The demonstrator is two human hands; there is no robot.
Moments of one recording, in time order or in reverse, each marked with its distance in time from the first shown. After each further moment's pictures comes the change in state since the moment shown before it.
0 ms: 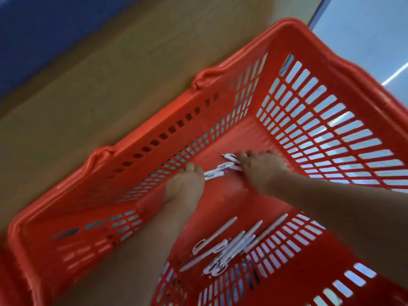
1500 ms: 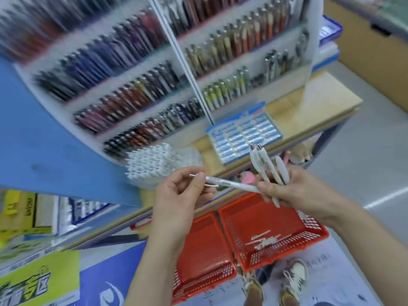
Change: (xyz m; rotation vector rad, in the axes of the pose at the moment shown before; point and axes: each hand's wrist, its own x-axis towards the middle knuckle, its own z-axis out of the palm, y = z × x) left_hand -0.545 -0.136 -0.712 -1.789 0.606 -0.365; right_hand -0.436 -0.081 -0.718 1.487 -0.091 -0.349
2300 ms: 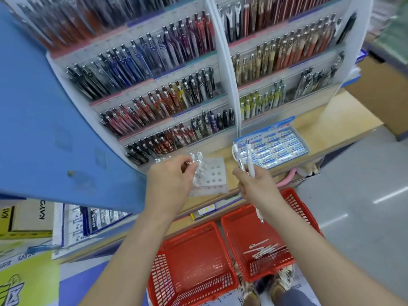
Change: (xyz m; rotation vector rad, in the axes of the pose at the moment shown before) left_hand 0.104 0.008 -0.093 0.918 0.115 0.558; right_hand 0.112 -0.002 0.120 0.143 0.475 0.128
